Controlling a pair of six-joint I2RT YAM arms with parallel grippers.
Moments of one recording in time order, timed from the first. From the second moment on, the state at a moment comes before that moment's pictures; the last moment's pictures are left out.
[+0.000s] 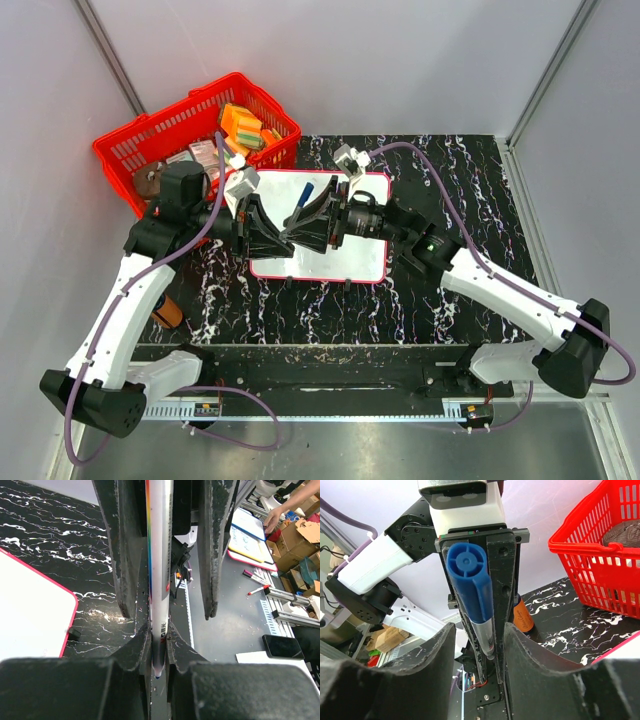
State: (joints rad) left arm -0.31 1.07 1.23 -0.63 1.32 0.08; right arm 0.88 1.29 1.19 0.29 -0.56 0.56
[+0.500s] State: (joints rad) left arm -0.31 1.07 1.23 -0.63 1.31 0.08; right arm 0.88 1.28 1.17 0.28 -0.52 0.55
